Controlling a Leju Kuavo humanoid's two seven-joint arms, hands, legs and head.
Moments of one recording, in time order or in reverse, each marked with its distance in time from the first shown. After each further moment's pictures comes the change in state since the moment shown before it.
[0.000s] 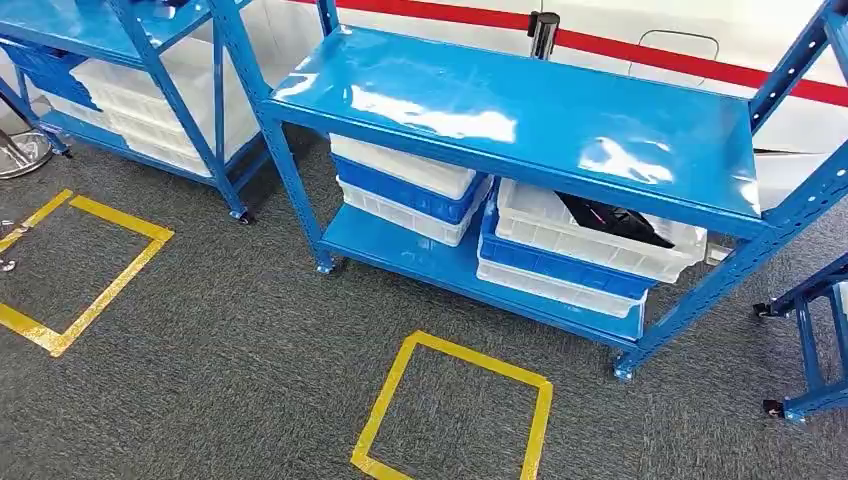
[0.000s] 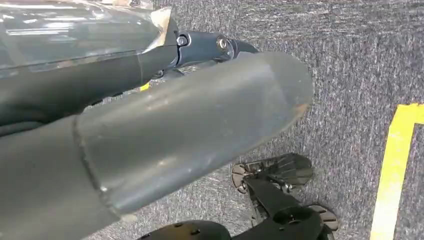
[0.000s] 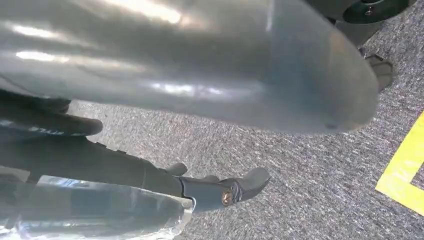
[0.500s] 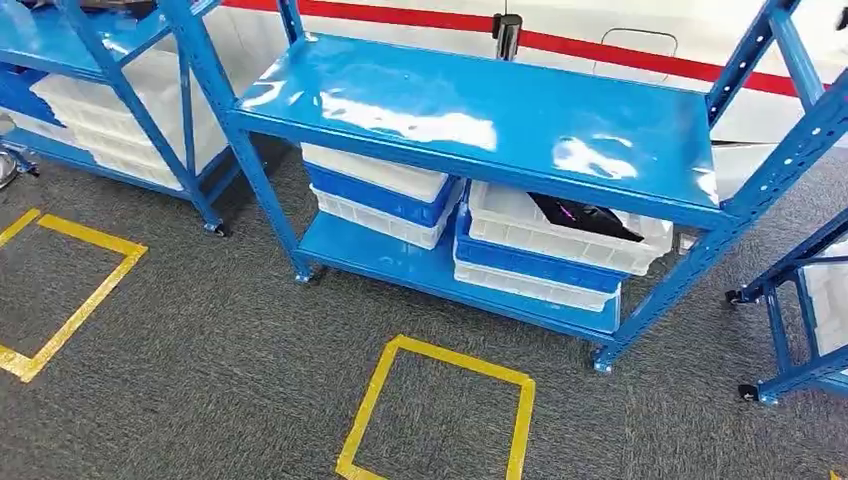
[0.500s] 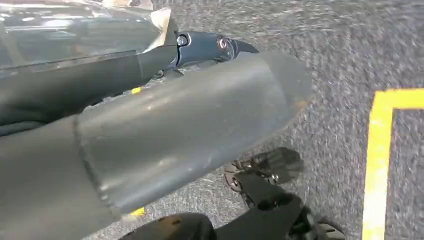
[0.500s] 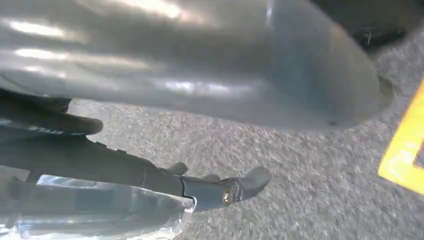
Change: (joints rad) left arm -0.006 0.001 0.000 -0.003 -0.011 -0.001 0.008; right arm -0.003 0.006 -0.003 -0.002 -0.002 -0.001 -0.002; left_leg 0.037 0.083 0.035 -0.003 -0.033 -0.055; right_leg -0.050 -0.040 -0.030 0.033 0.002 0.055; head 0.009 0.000
